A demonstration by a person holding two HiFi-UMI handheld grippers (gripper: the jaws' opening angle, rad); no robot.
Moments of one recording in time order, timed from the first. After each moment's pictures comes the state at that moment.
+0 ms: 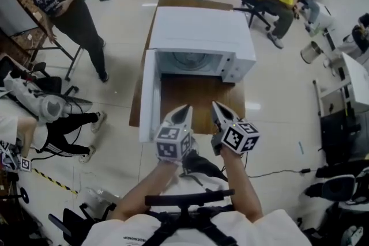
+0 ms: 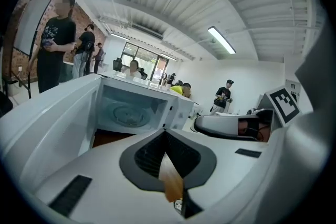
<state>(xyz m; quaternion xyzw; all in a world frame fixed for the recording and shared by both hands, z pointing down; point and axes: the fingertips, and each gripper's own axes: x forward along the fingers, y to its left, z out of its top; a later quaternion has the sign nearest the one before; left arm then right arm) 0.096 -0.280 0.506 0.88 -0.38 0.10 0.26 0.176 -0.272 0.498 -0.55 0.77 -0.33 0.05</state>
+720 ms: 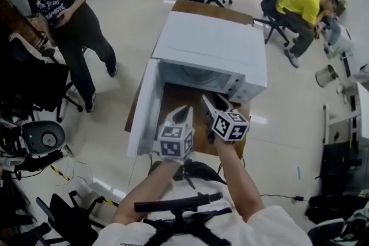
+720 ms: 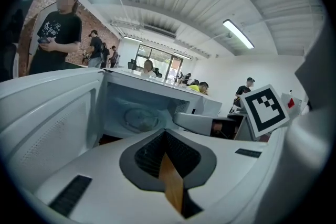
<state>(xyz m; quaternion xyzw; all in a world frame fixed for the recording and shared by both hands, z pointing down) 0.122 -0.364 0.542 0.84 -0.46 0.12 0.27 0.199 -0.409 0.566 -0.53 0.79 -0.32 0.00</state>
